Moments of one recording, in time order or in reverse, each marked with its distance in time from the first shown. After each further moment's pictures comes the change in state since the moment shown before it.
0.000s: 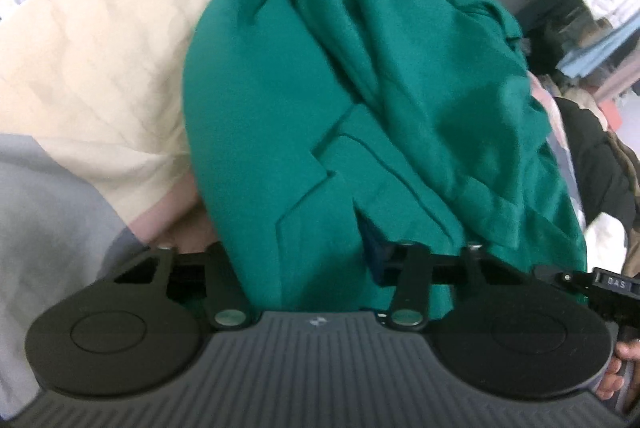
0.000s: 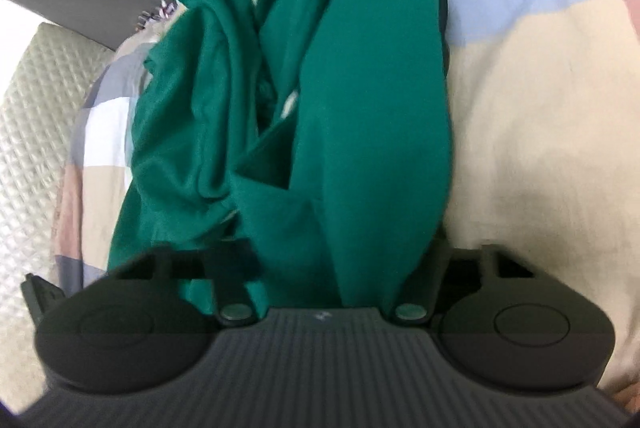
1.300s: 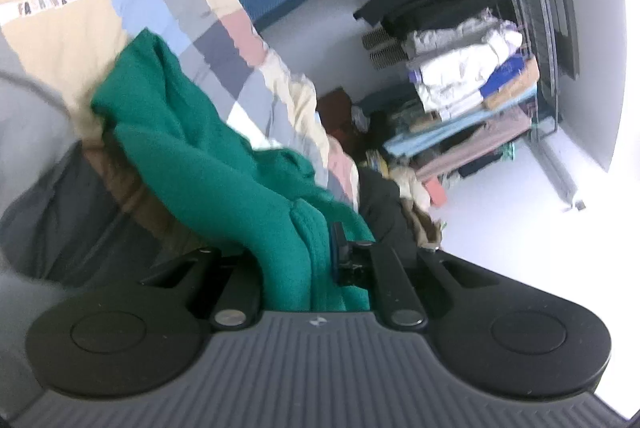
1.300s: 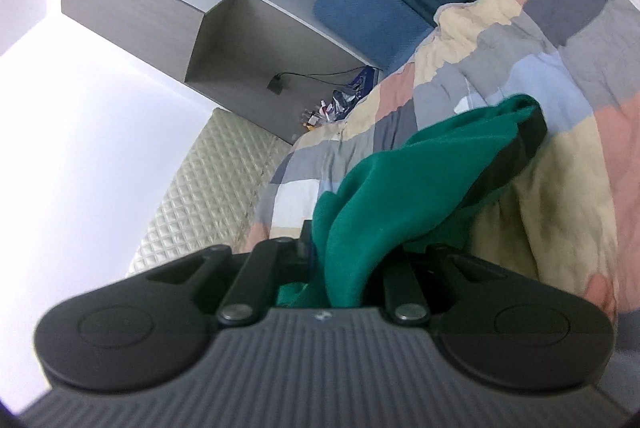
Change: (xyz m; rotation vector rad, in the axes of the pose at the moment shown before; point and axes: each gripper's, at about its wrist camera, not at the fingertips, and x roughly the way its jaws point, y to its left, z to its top) left arm -0.273 -0.016 -0.080 -0.202 -0.188 -0.526; right arm -0.226 0.021 -0.029 -0.018 -0.279 0.453
